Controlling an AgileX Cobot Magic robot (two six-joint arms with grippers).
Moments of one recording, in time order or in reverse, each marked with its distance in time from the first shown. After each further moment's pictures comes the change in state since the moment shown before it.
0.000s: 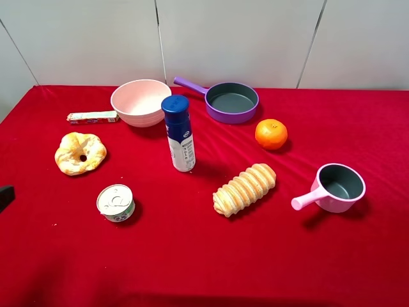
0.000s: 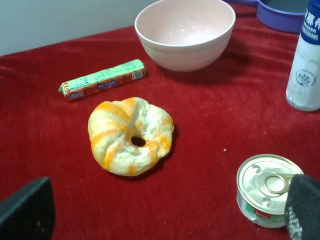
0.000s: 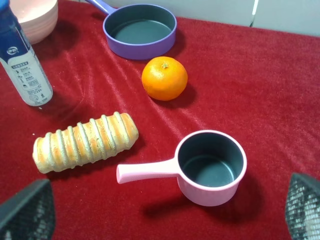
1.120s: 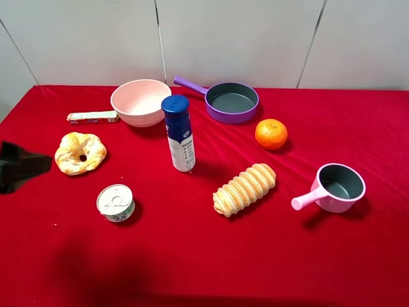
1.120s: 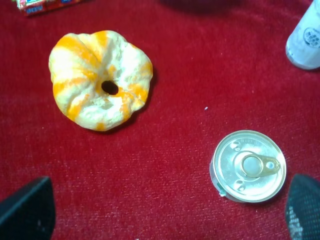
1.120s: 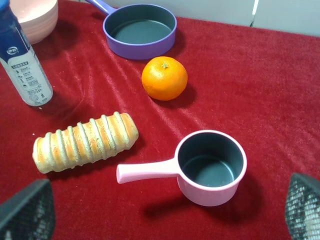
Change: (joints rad) left arm 0.000 0.734 -0.305 -0.066 -0.019 -0.097; right arm 0.000 0.000 0.000 0.000 0.000 0.000
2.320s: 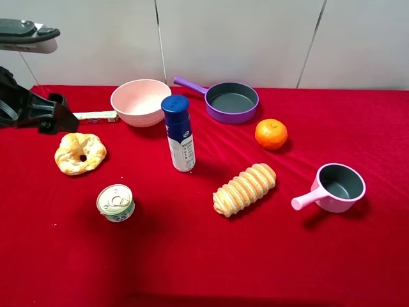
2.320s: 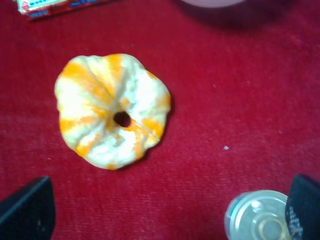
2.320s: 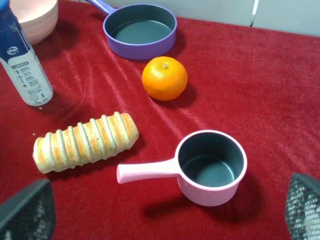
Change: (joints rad) left arm 0.054 0.422 -0.285 0.018 0.013 -0.034; right arm 0.000 0.000 0.000 0.000 0.000 0.000
